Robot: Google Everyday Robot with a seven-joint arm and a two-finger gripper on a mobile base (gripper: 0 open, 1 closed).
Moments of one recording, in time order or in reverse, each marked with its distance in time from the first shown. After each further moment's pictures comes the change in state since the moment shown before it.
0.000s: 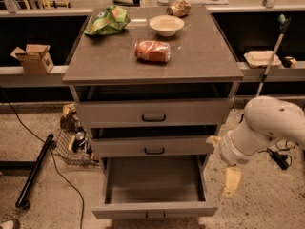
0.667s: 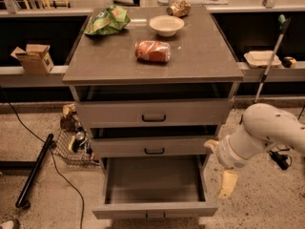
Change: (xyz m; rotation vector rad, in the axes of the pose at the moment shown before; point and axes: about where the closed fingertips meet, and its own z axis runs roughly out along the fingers) arm 0.005 -0.006 0.029 -0.012 -0.053 0.013
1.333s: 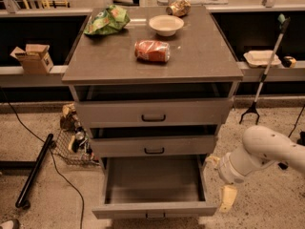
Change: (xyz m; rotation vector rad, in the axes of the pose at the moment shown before) arm 0.043 0.012 0.062 -0.039 -0.034 0.025
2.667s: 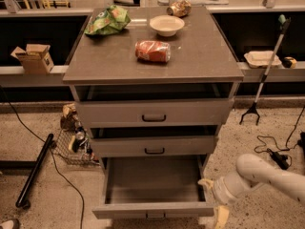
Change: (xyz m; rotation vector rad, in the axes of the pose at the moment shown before) arm 0.064 0.011 0.132 -0.106 -0.151 -0.041
